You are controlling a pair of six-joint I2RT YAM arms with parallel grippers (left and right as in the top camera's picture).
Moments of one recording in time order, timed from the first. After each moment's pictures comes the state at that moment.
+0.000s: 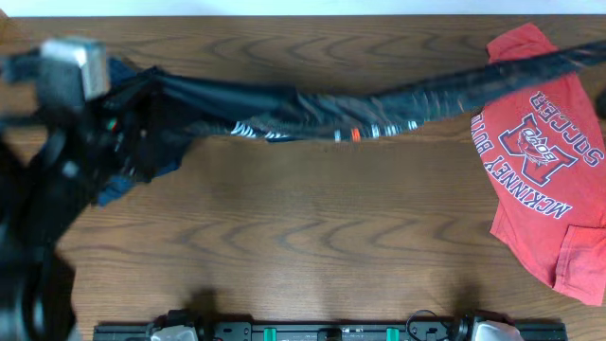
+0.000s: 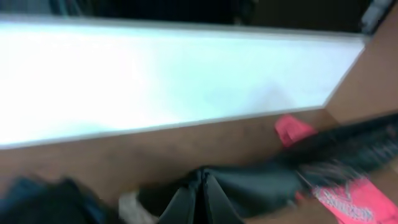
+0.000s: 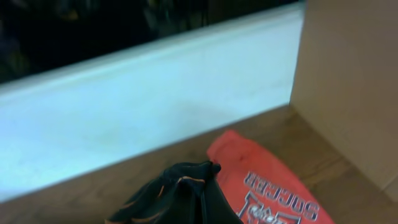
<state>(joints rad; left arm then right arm) 0.14 1.07 1.85 -1.04 0.52 -0.04 -0.15 1.19 2.00 -1.06 0.12 0.23</state>
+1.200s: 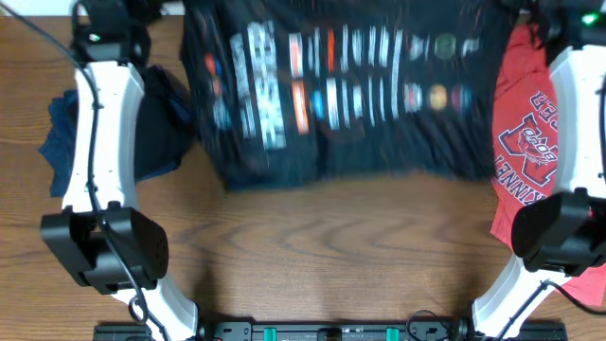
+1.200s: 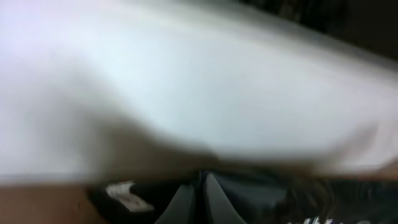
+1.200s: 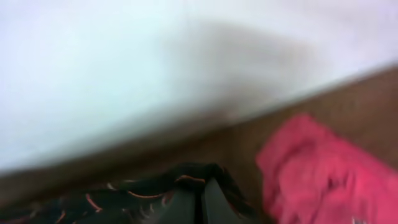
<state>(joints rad) 0.08 1.89 1.93 -0.22 0.44 -0.33 -0.13 1.98 2.13 -0.60 -0.01 0.32</state>
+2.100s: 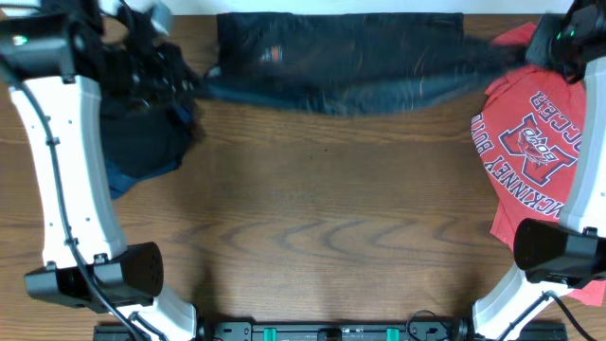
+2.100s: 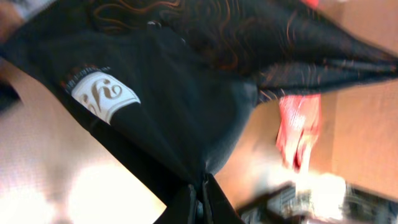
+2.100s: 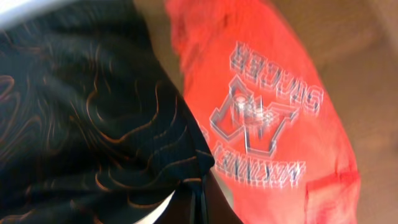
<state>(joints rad) 0.12 1.81 2.18 -1.68 0.65 -0.02 -0.13 1.92 2.33 -1.51 0.18 0.27</state>
